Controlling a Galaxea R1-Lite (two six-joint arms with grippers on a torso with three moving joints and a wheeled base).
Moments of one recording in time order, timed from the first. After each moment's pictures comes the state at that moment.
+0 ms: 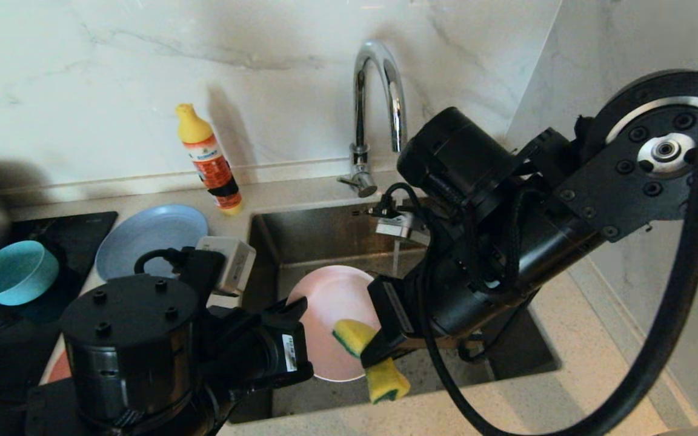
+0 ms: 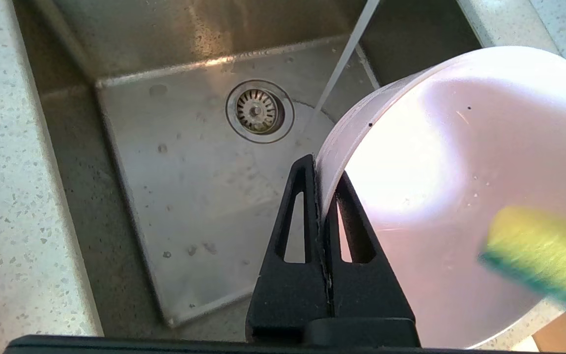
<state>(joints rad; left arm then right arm) -0.87 1.53 -0.53 -0.76 0.46 -0.26 0.83 1.92 -1.90 0.92 0.38 0.59</state>
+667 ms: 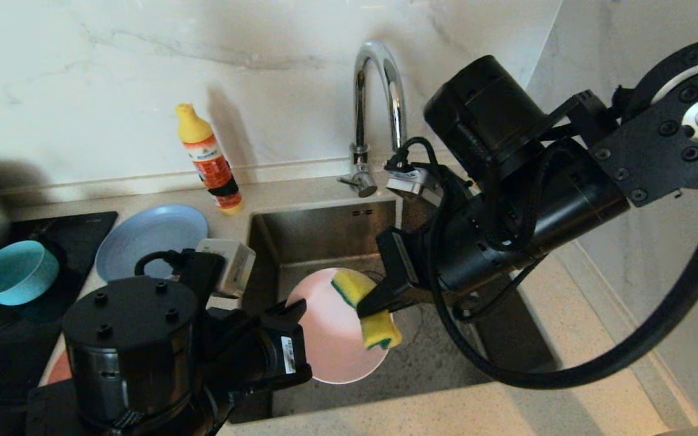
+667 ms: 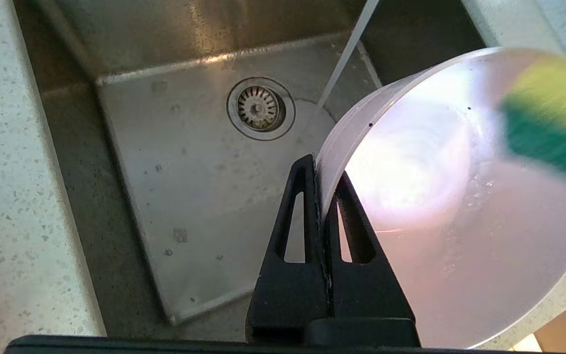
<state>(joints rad) -0.87 1.53 -0.52 -0.76 0.46 -0.26 0.80 1.90 -1.93 0.83 0.38 0.59</state>
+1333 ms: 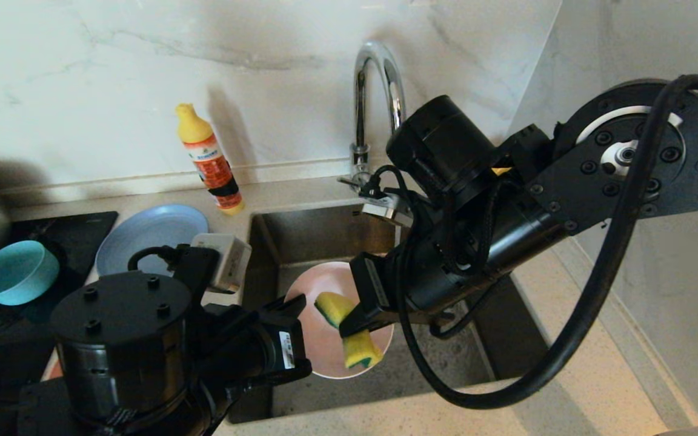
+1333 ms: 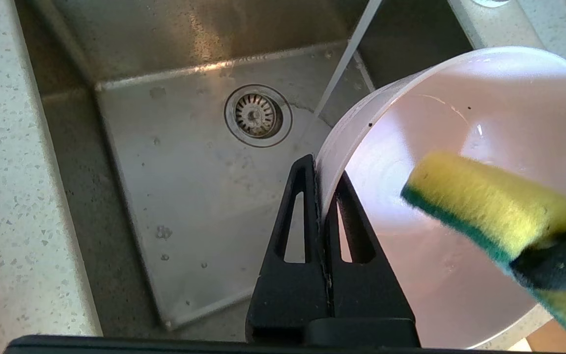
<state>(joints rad) -0.87 1.52 -0.53 -0.76 0.46 -0.27 0.82 1.96 -1.93 0.81 0.38 0.58</state>
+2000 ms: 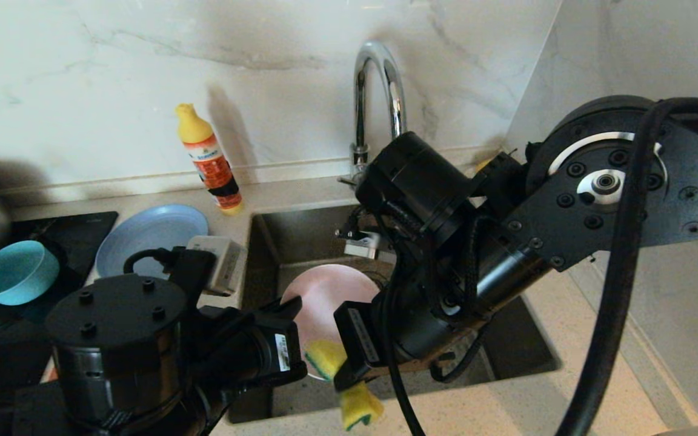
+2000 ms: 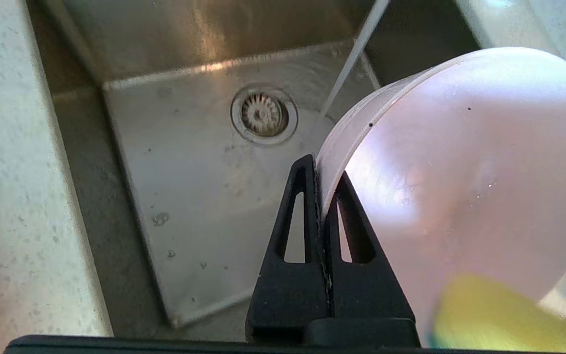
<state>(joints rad) -0.86 1.51 -0.52 -0.76 0.46 -0.26 0.90 1.98 -1.92 0.91 0.38 0.59</state>
